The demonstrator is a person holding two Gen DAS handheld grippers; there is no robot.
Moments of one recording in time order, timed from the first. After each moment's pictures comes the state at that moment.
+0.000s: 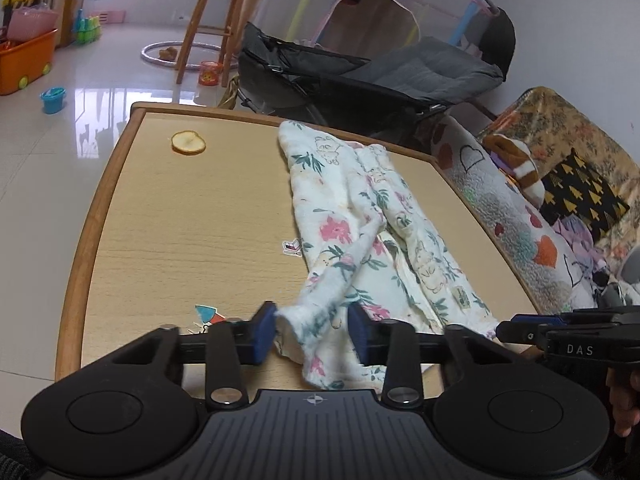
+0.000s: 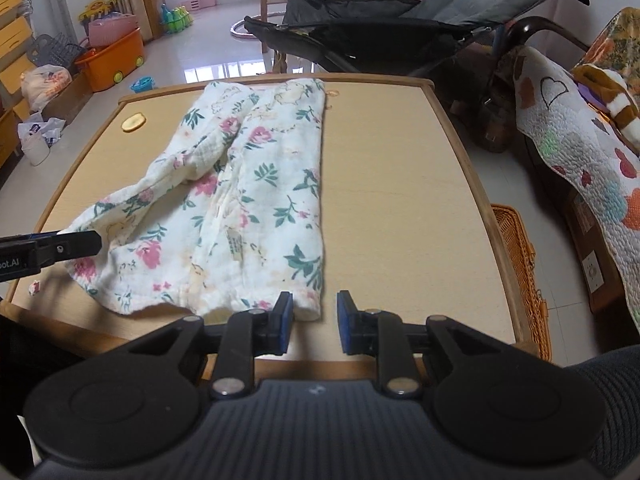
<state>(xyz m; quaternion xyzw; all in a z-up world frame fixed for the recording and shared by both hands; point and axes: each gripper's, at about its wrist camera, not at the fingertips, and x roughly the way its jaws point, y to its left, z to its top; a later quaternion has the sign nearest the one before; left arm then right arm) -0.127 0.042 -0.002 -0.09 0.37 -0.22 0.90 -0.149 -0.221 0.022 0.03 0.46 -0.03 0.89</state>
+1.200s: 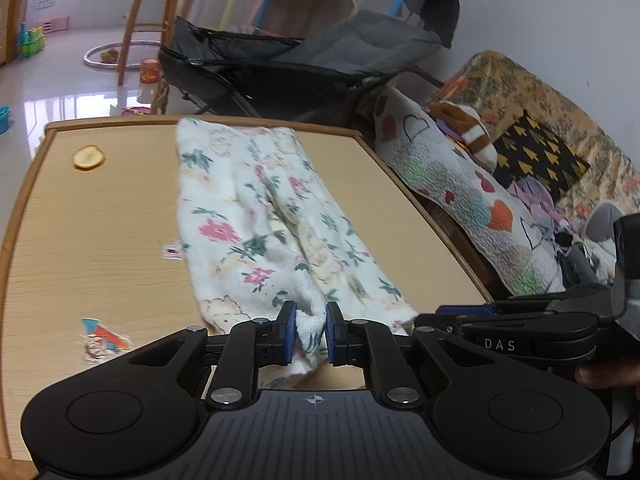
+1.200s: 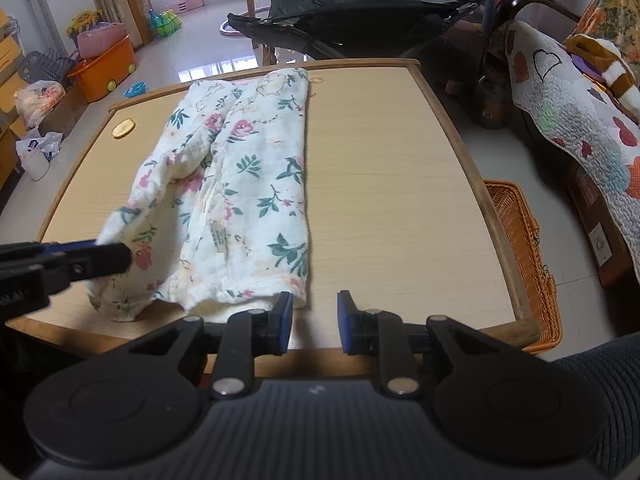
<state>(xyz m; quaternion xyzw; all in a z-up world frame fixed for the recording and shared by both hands) -0.143 -0.030 0.016 -0.06 0.38 -0.29 0.87 -0.153 -0.239 0.018 0.07 0.47 -0.03 0.88</state>
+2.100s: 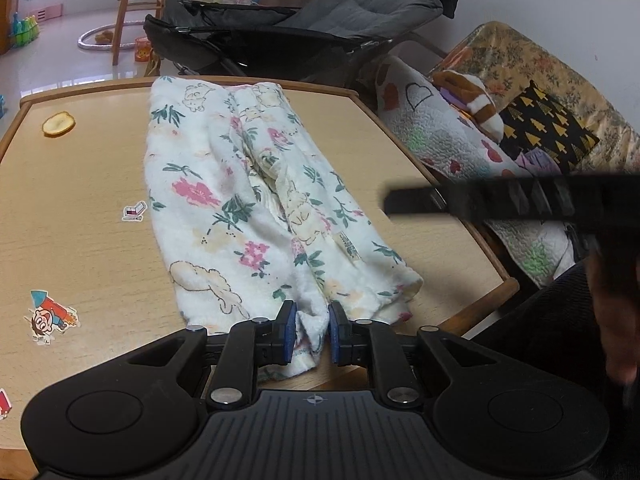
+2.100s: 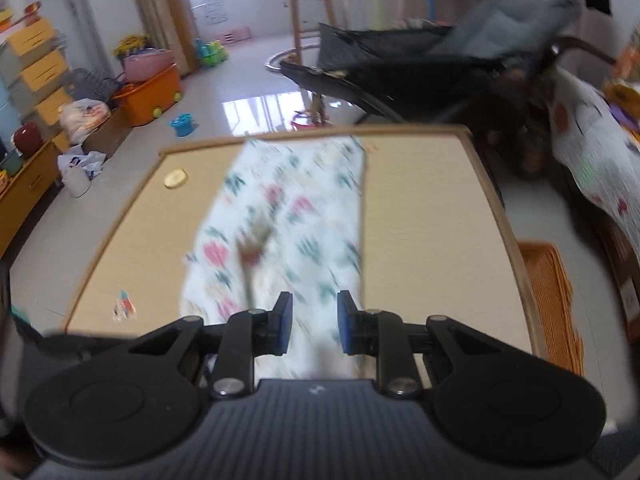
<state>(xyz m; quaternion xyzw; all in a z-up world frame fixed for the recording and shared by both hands) -0.134 -0.058 -0.012 -0.04 0.42 -0.29 0.86 -0.115 -0.220 0.056 0.06 0.41 0.05 0.91</state>
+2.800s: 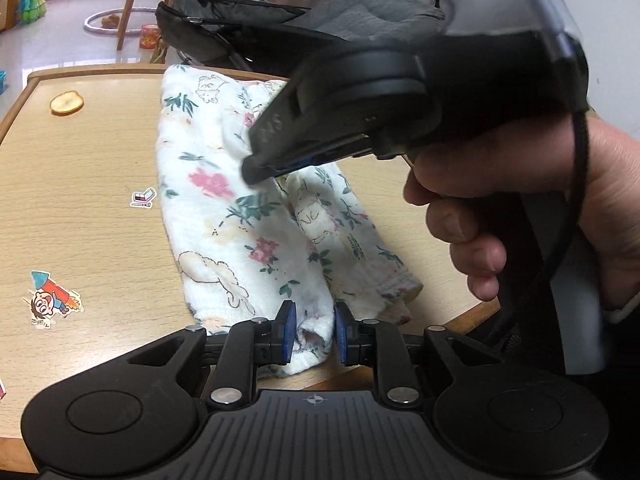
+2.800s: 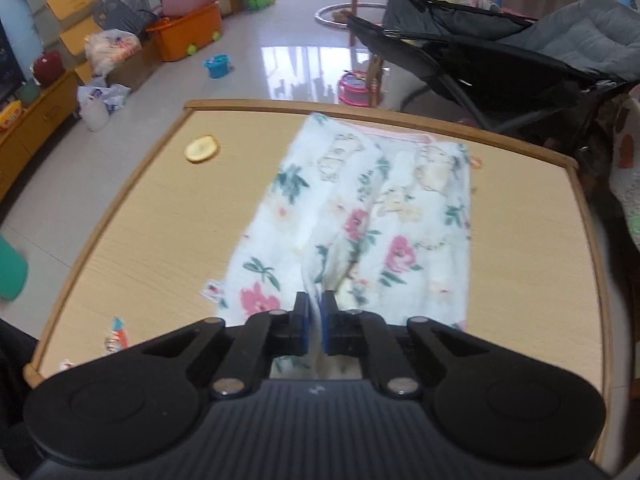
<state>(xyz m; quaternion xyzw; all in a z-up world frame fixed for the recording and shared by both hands) -0.130 -0.048 -0.018 -0.08 0.42 -0.29 0.86 -0.029 -0.162 0.026 -0.01 0.47 0.09 0.88</state>
